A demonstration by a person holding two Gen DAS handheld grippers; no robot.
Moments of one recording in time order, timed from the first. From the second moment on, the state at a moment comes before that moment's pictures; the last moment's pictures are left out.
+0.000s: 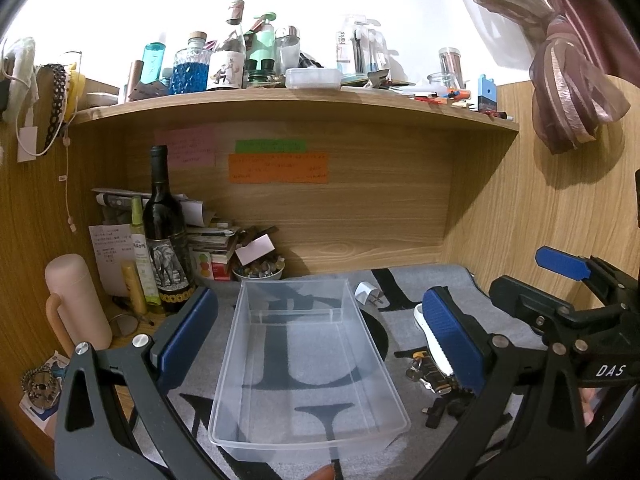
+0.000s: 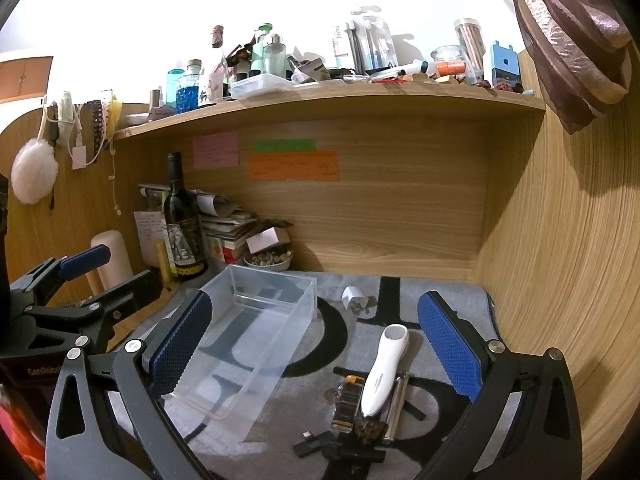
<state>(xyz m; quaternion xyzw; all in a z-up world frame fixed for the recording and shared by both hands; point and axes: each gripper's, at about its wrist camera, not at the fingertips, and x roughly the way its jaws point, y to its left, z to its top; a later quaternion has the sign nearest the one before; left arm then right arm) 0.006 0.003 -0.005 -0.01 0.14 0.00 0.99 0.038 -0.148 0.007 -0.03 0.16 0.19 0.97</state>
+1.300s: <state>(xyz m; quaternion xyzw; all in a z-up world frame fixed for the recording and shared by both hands) 0.111 0.099 -0.080 -0.04 0.38 0.02 0.92 0.127 -0.169 -0.055 -0.02 0.30 0.12 0.95</state>
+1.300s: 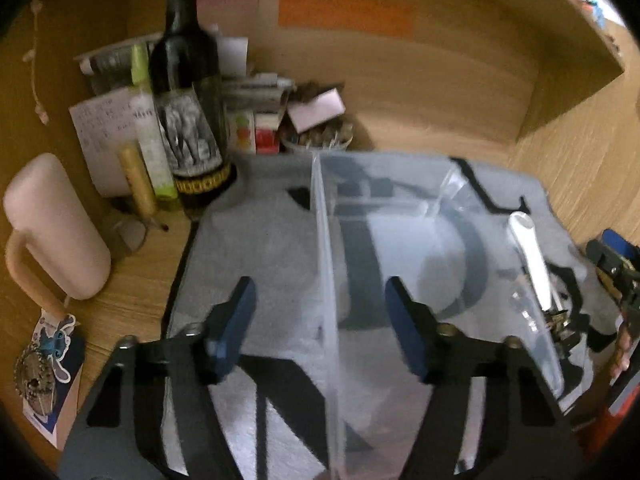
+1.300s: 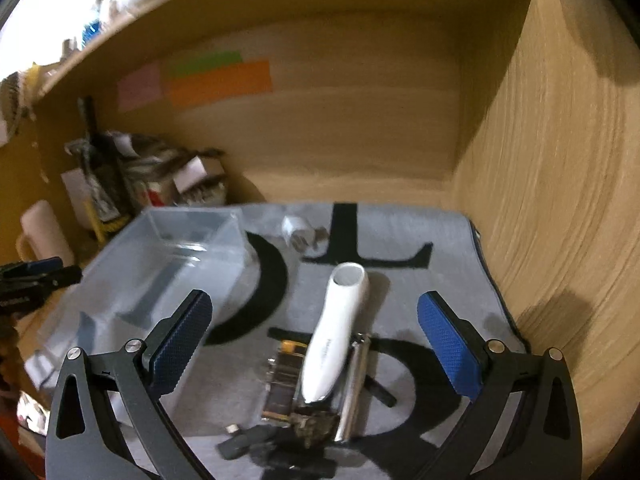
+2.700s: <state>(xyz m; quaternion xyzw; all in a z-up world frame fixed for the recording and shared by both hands) 0.137 0.101 -0.114 -0.04 0.45 -0.06 0.89 0.227 -0.156 -0.114 -0.04 0.47 0.08 0.88</state>
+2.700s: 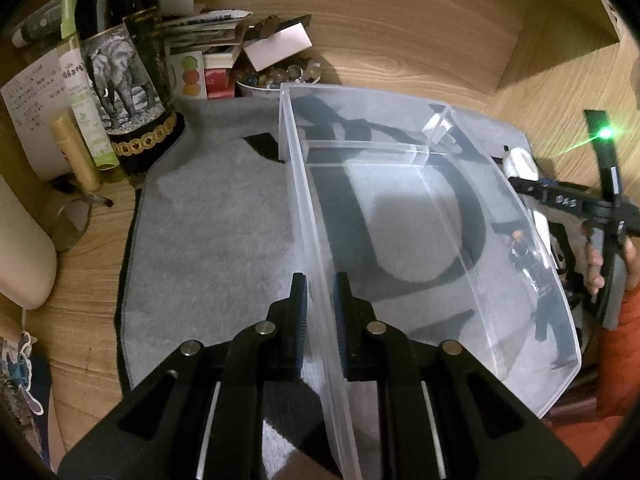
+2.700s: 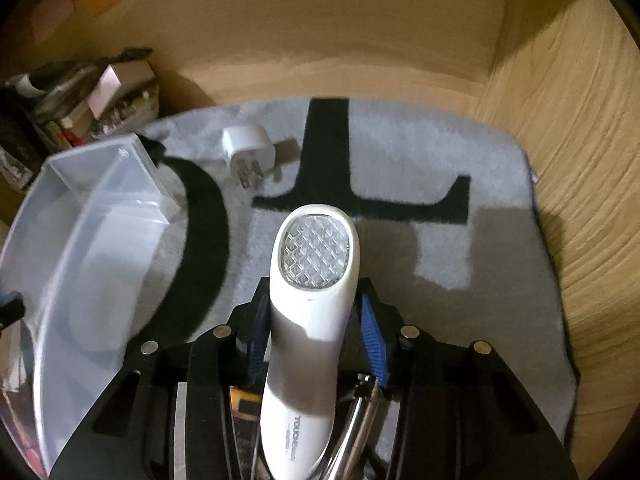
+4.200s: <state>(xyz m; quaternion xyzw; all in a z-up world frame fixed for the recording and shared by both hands) 0.124 0.098 -0.119 -0.05 0.44 -0.04 0.90 0.167 -0.012 -0.046 -0.12 0.35 0.26 0.89</state>
